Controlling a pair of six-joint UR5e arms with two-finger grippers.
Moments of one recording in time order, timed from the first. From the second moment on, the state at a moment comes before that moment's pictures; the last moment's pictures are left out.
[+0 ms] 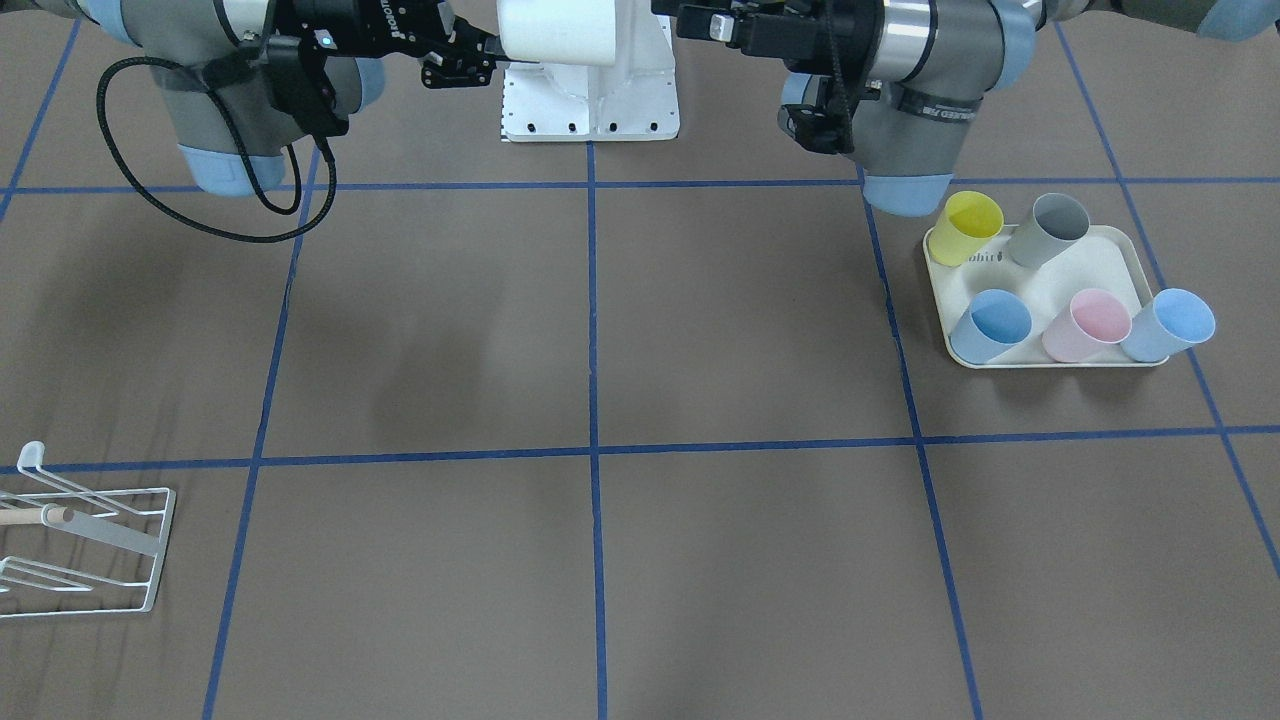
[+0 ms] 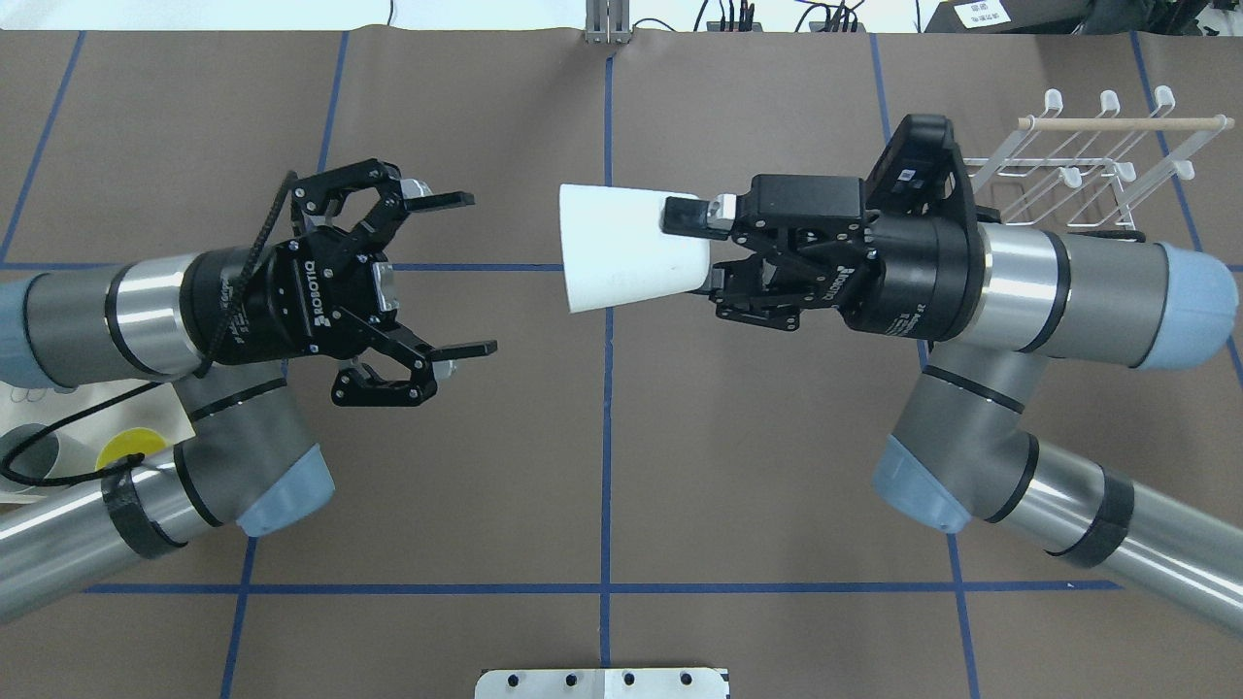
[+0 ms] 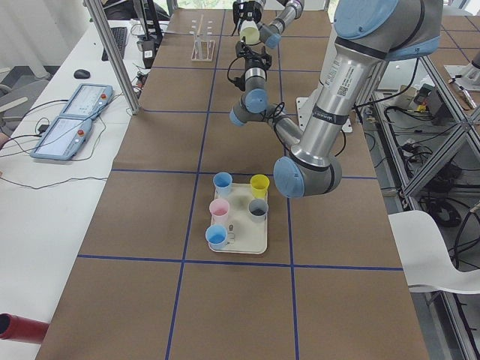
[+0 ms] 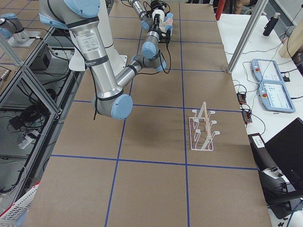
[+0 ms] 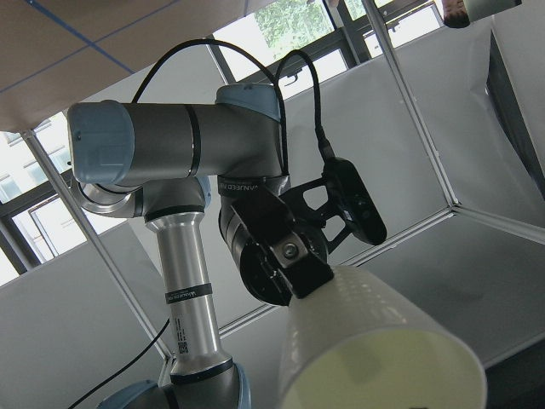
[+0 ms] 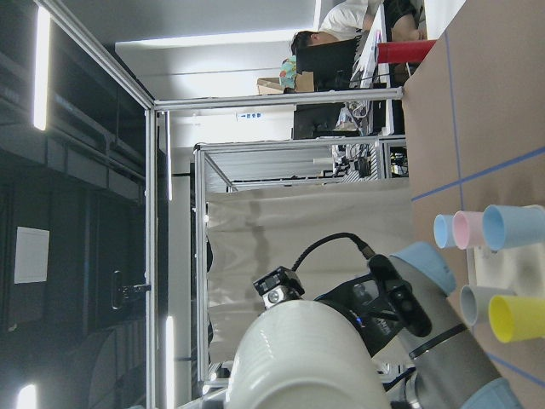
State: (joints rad) left arm -0.64 -2.04 -1.63 -3.60 -1.86 -3.08; right arm 0.65 -1.15 1.75 0.21 1.87 2.06
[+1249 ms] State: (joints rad) left arm -1.01 -1.90 -1.66 -2.89 -2.29 -1.96; right arm 1.23 -1.46 1.74 -0.51 2.26 1.25
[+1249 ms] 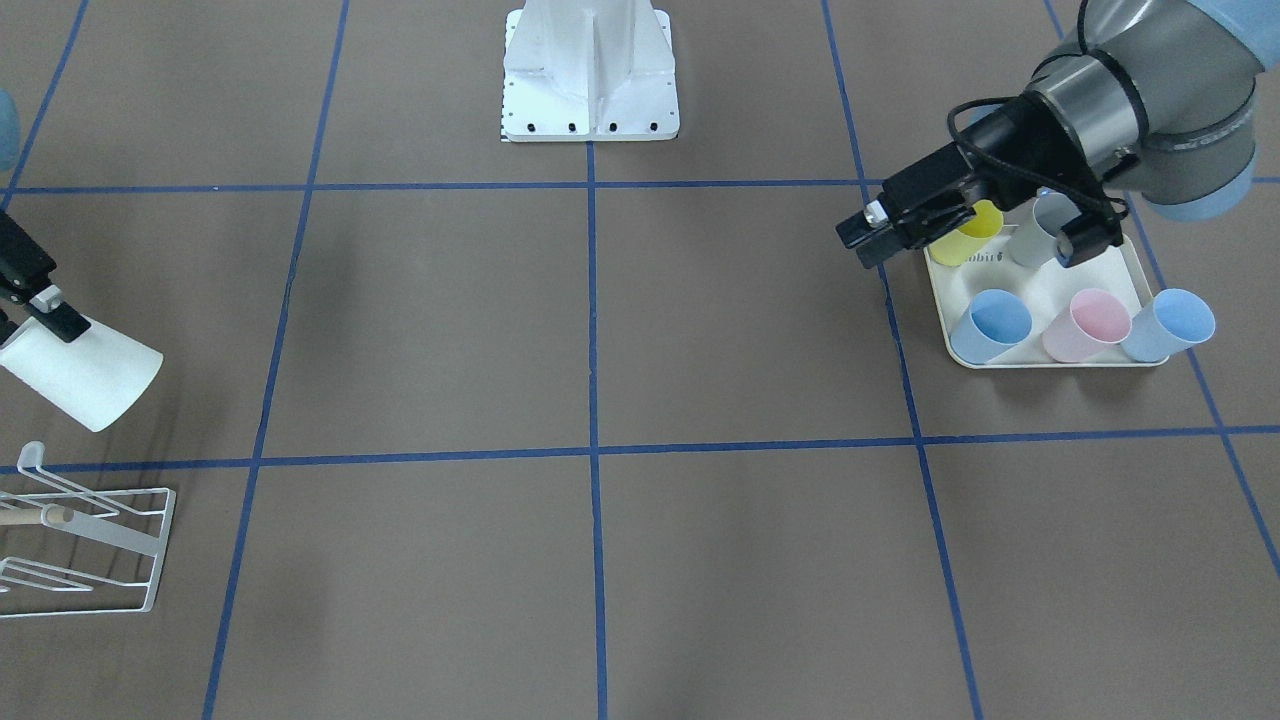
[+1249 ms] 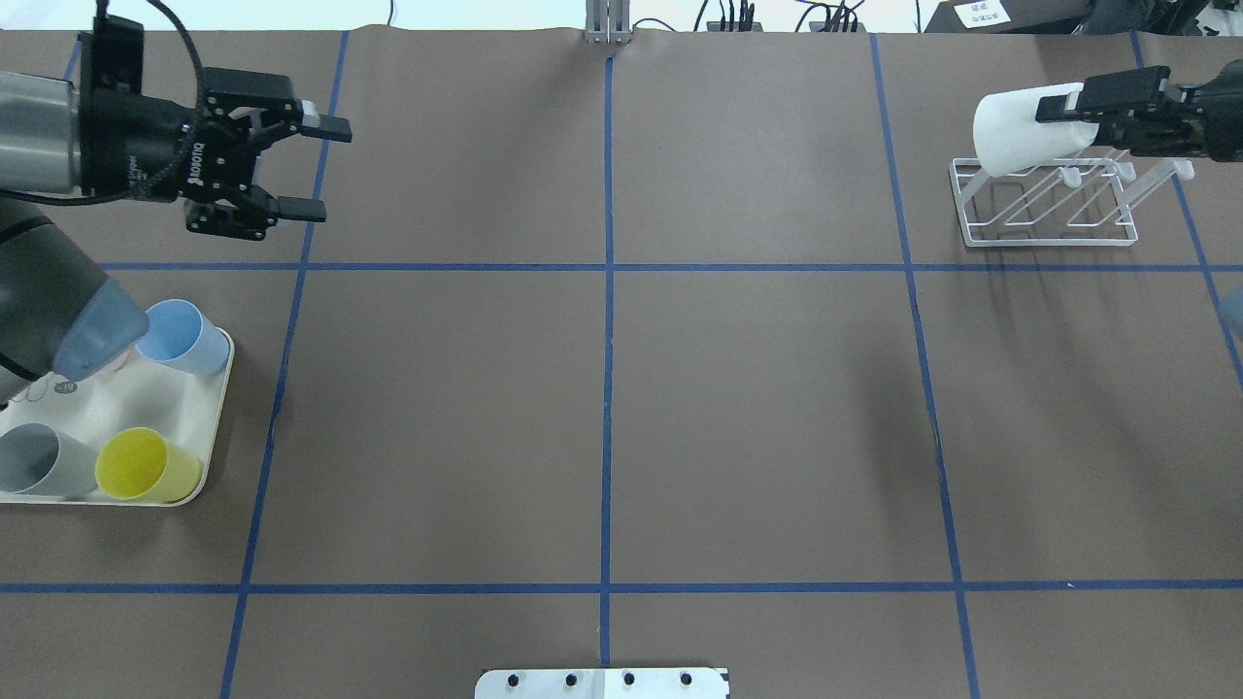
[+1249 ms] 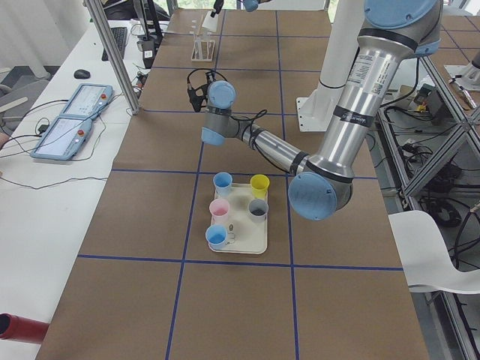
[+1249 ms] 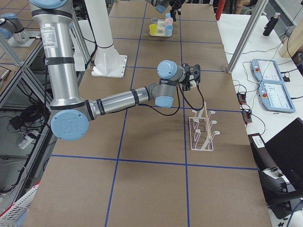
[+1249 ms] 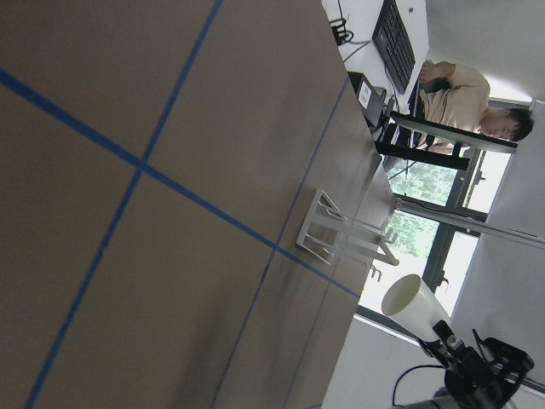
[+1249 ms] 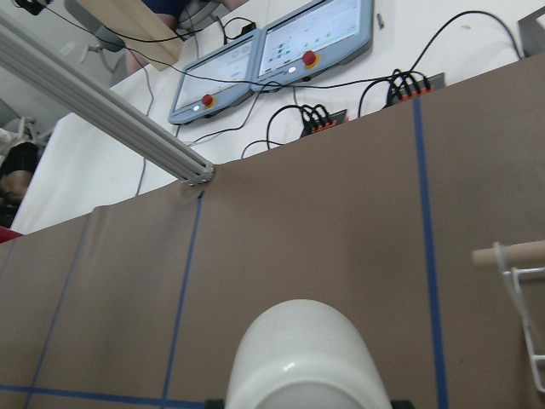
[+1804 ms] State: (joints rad) left arm -1.12 -1.84 -1.67 -2.64 -2.32 -1.64; right arm 1.31 -1.46 1.85 -1.08 2.28 0.83
